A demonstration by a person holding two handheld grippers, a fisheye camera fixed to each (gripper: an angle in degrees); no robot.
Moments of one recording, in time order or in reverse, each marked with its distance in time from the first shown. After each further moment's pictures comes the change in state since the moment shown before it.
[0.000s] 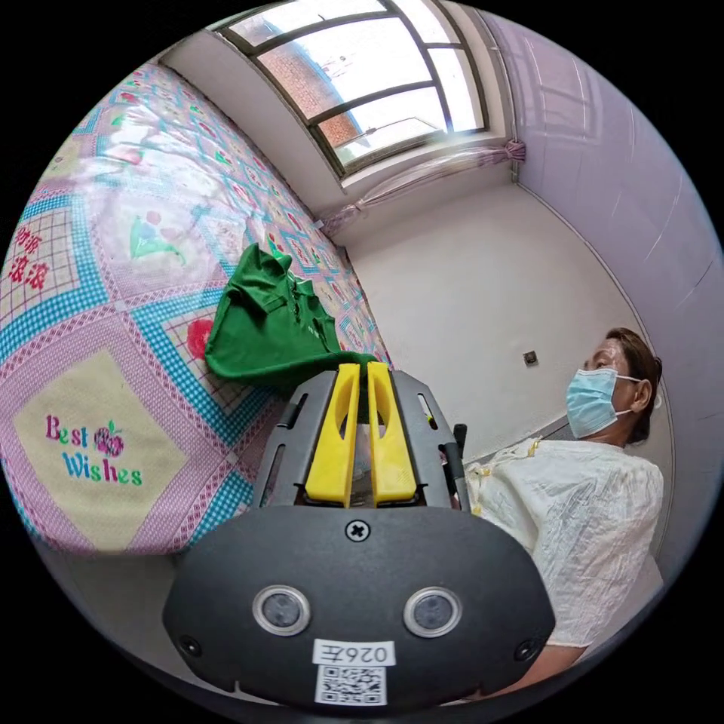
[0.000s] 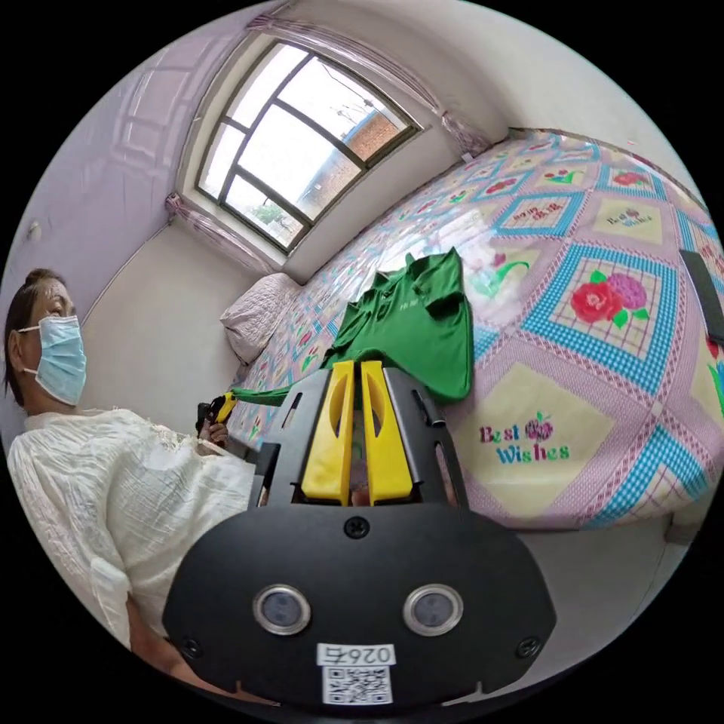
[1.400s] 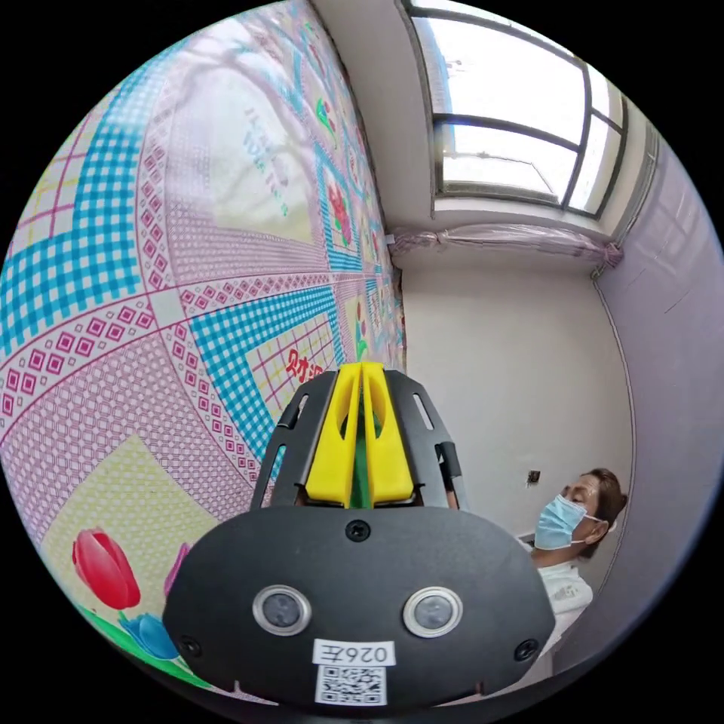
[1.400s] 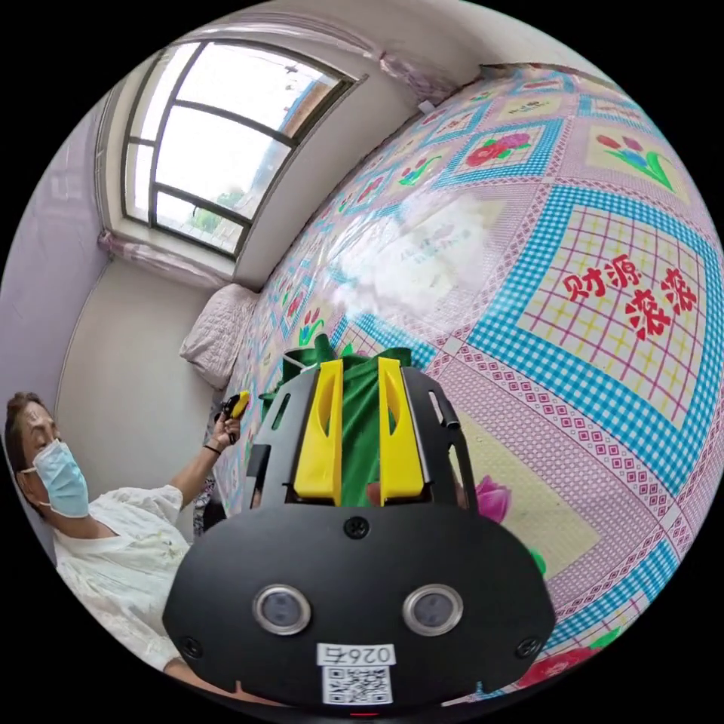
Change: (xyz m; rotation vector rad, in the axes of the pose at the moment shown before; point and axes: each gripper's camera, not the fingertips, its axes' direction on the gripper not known) left arm -0.309 -0.388 0.214 -0.043 0.057 -0.303; right arm 0.210 -0.431 0.315 -0.172 0.032 0.128
